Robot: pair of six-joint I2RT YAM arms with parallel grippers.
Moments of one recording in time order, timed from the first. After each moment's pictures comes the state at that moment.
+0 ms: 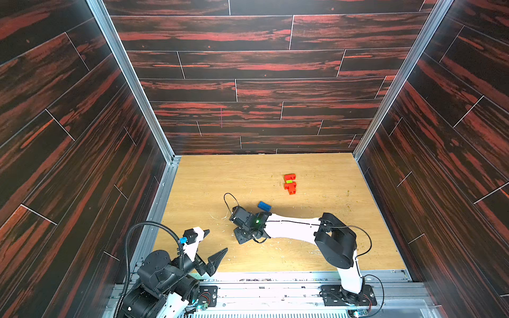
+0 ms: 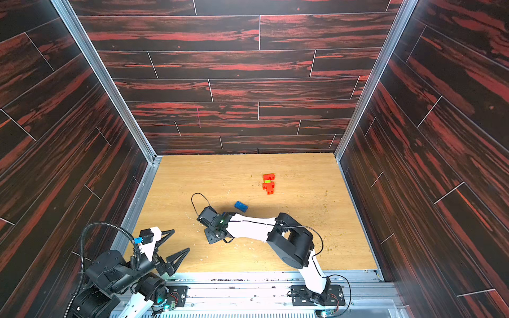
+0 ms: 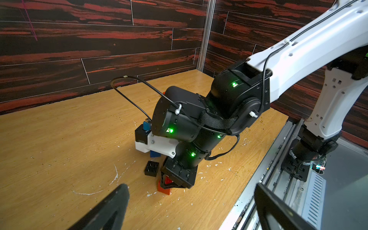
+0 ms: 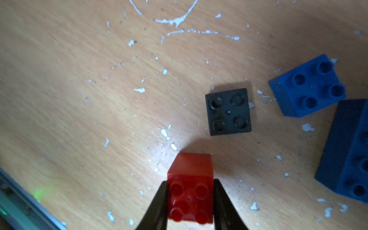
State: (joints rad) left arm -0.44 0.06 0.62 -0.77 0.36 -0.06; right arm 1.14 2.04 1.46 -0.55 0.07 0.51
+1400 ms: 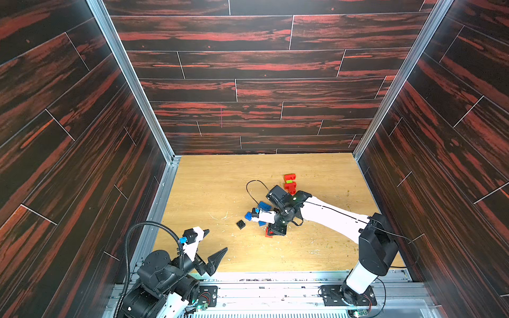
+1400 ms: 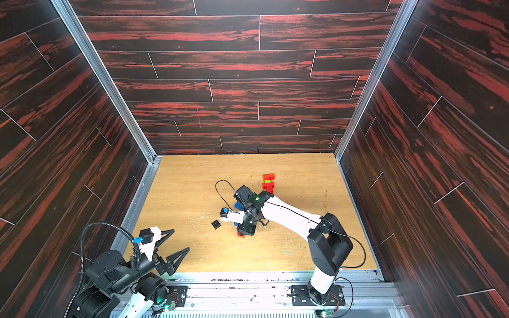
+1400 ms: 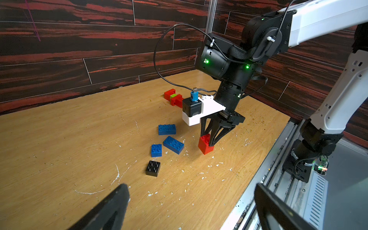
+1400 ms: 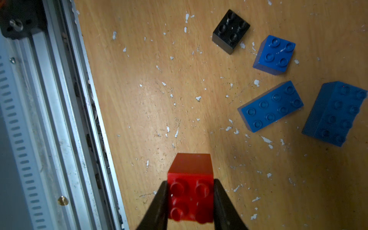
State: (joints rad) left arm -0.44 0.06 0.62 -0.77 0.35 -0.06; right arm 0.84 1.72 1.30 -0.88 -0.29 -0.53
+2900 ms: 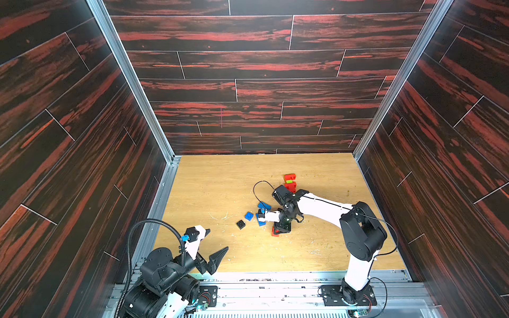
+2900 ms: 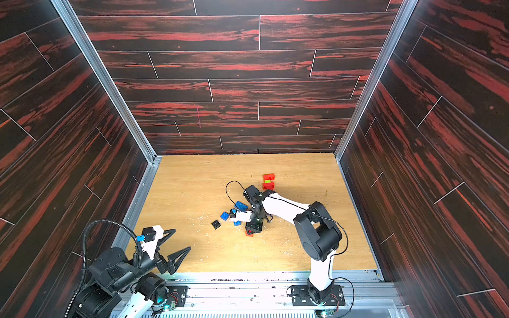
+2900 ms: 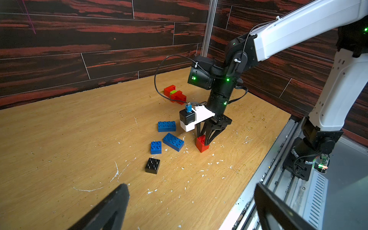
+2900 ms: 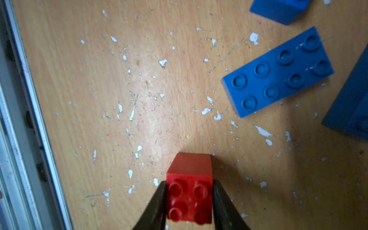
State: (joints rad) left arm -0.44 0.09 0.62 -0.77 0.35 -0.06; right arm 0.71 1.87 1.27 -0.83 -0.33 -0.71
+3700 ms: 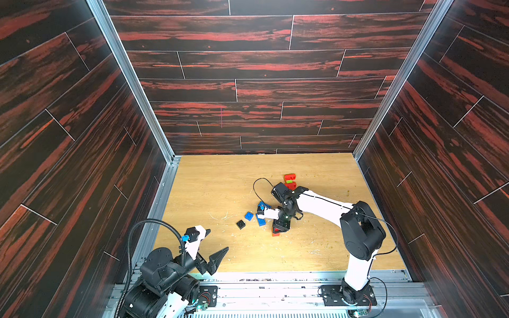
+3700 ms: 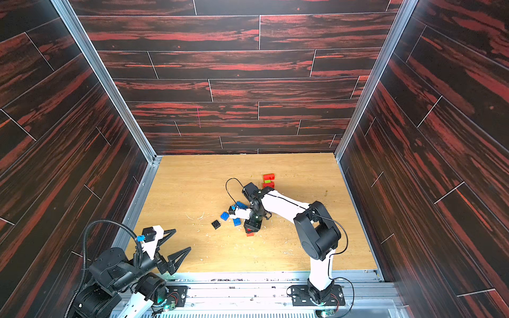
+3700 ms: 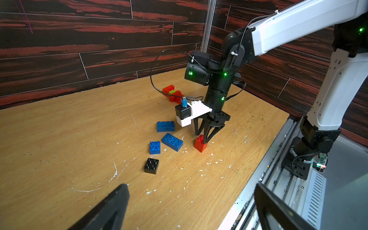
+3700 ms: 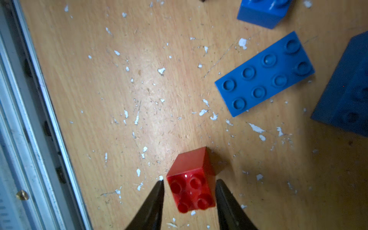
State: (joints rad) left arm -0.44 0.09 0.62 -0.77 0.36 -0.05; right arm 0.71 1.88 1.35 -0.89 -0.33 -0.63
